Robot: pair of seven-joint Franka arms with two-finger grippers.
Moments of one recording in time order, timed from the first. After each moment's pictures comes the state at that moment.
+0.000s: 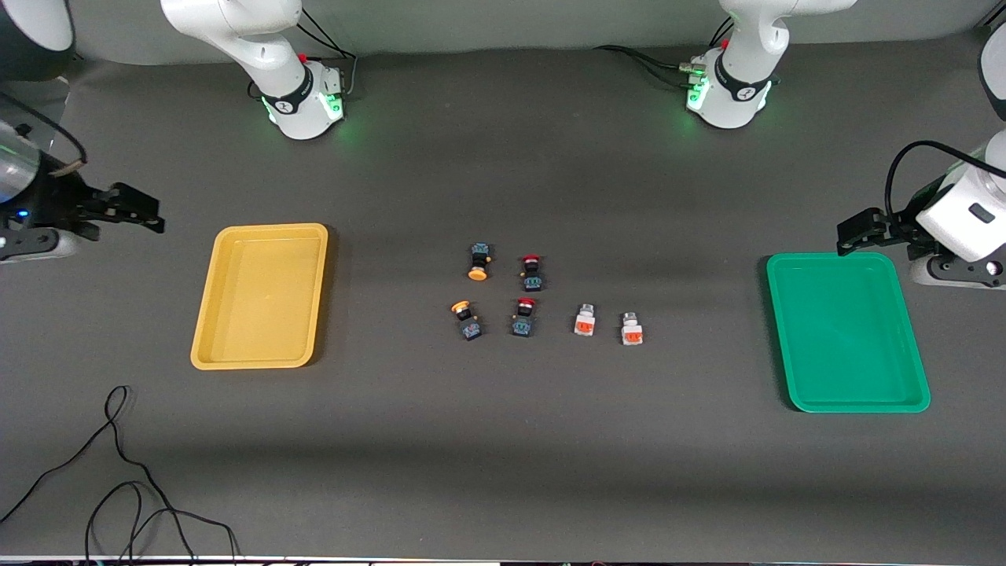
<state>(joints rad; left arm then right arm) -0.02 0.05 -0.02 -1.64 0.00 1.65 0.03 0.08 -0.01 -0.03 -1.64 0.00 1.55 -0.02</state>
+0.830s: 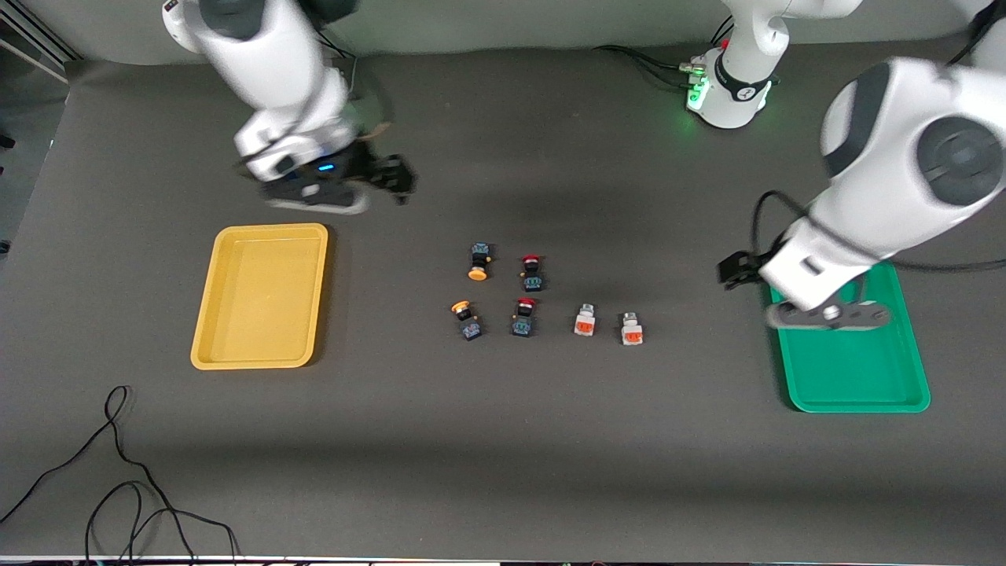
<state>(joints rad) -0.25 0.26 -0.04 -1.53 -0.01 1.74 -0.25 0.68 0.04 -0.02 -1.76 0.05 1.81 0.88</state>
